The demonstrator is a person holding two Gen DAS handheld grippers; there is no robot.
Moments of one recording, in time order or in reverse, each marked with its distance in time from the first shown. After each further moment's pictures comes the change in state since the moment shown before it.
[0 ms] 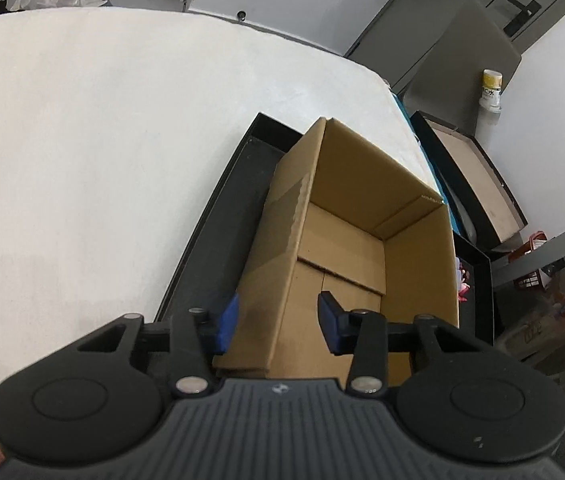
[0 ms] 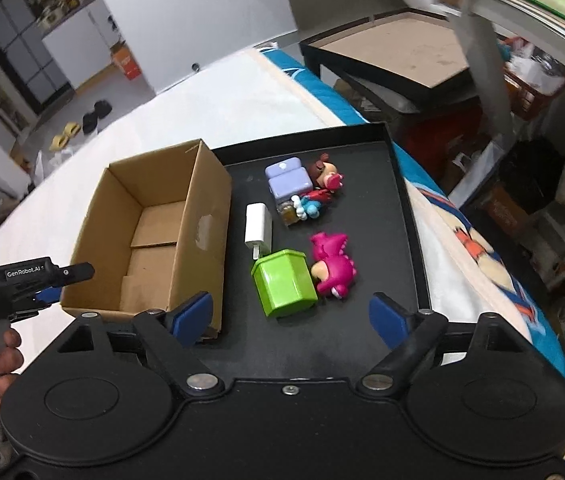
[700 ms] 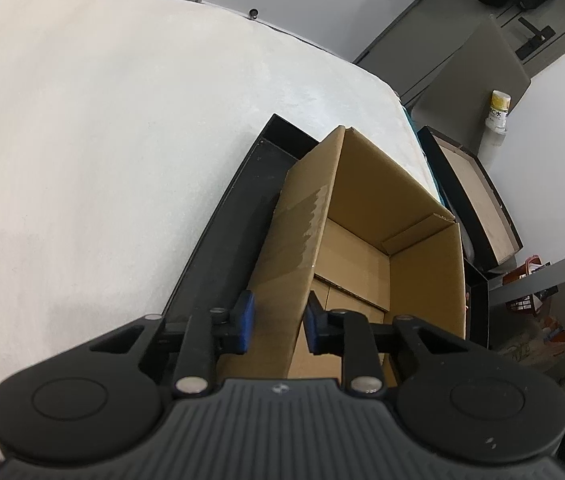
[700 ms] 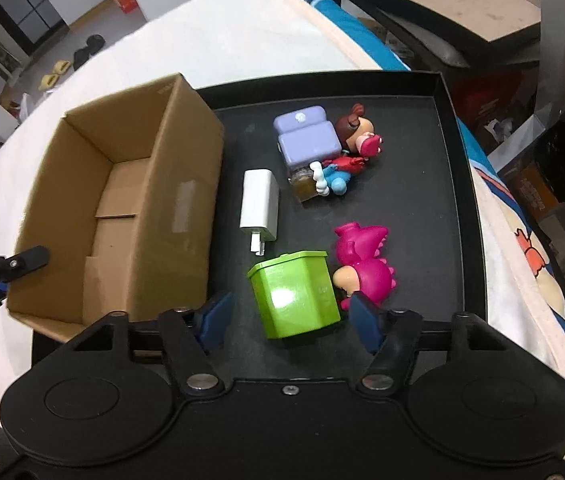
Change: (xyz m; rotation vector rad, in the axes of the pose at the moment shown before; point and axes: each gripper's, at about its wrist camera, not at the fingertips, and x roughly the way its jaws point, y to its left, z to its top) left arm 0.011 0.015 0.000 -0.079 -0.006 -0.028; right arm 0.094 0.015 0.026 -0.048 0.212 -0.018
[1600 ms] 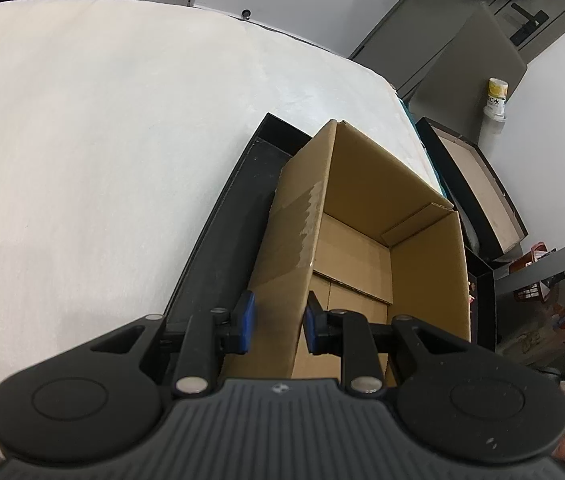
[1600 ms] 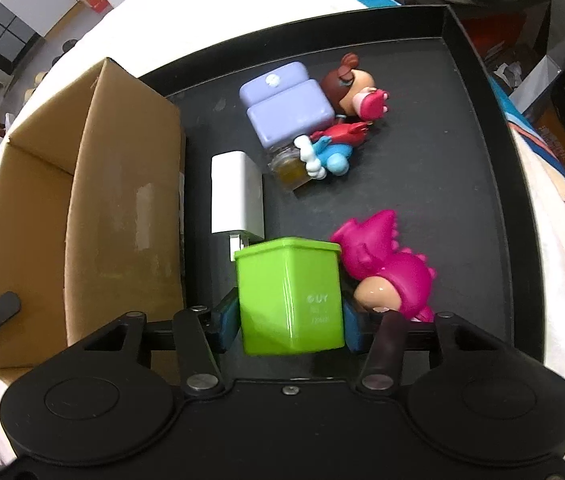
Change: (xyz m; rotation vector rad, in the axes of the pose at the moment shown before) left arm 0.006 -0.008 0.000 0.048 0.001 0.015; right arm 0.046 -0.019 0.013 0.129 0.096 0.049
